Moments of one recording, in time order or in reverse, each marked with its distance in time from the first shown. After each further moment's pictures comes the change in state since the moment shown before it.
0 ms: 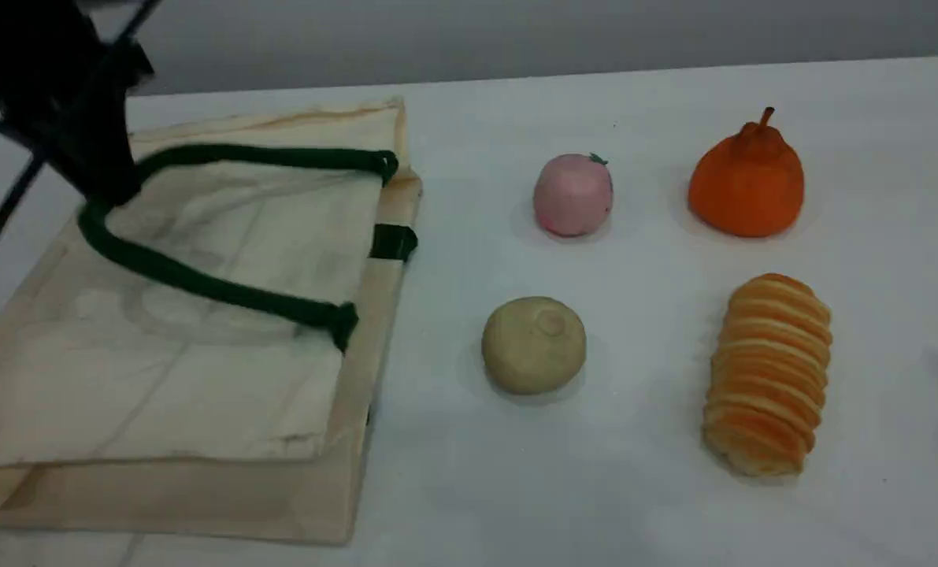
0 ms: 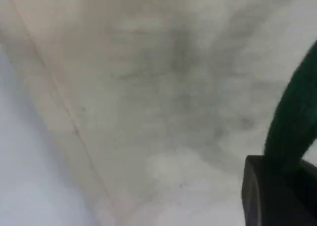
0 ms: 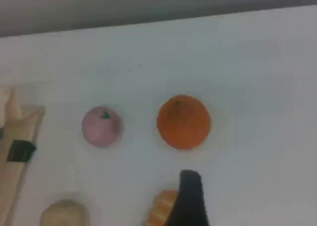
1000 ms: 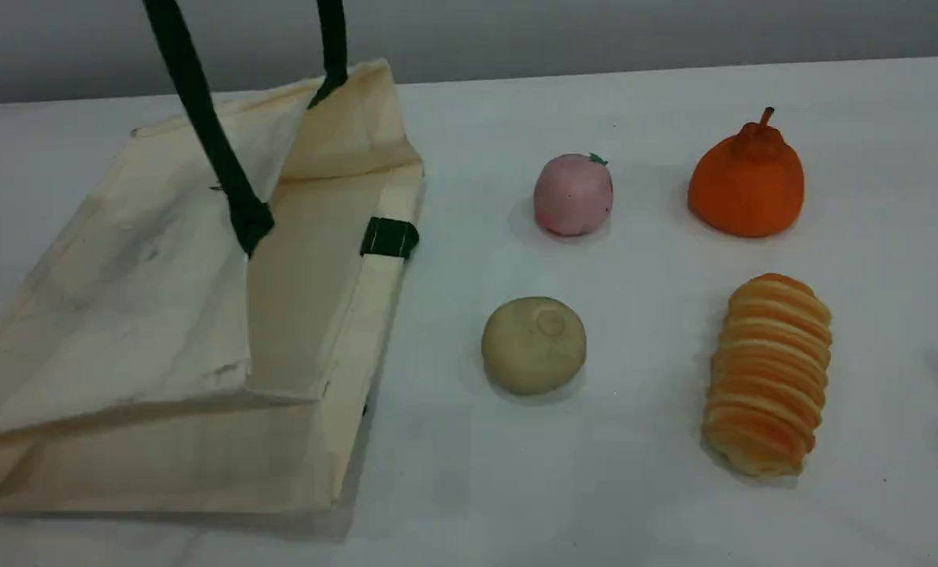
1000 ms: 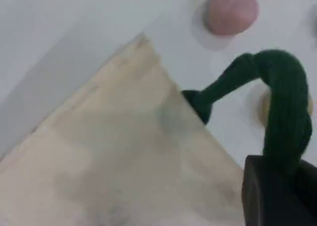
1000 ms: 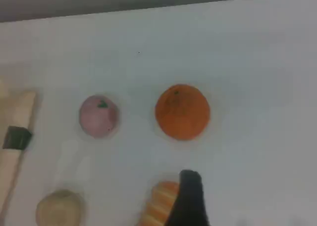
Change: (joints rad) left arm -0.109 -0.181 -0.276 -0.223 0.073 0.318; right arm 0.000 0.021 0.001 0.000 0.011 -0.013
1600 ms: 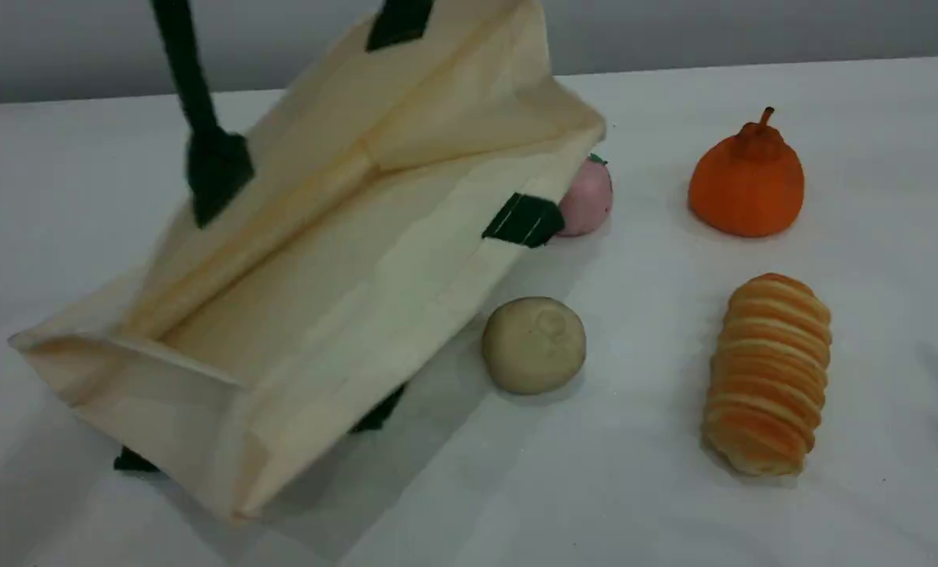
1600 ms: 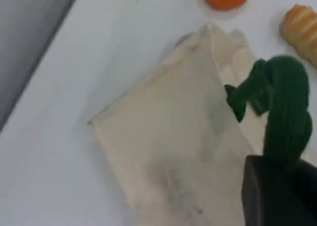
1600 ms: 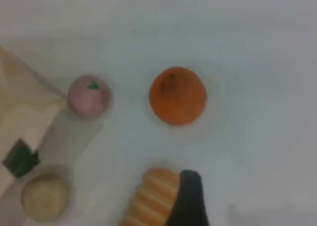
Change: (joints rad) left arm -0.103 -0.174 0.000 0.038 0.000 0.182; right arm 0.000 0.070 0.000 -0.003 0.000 -0.049
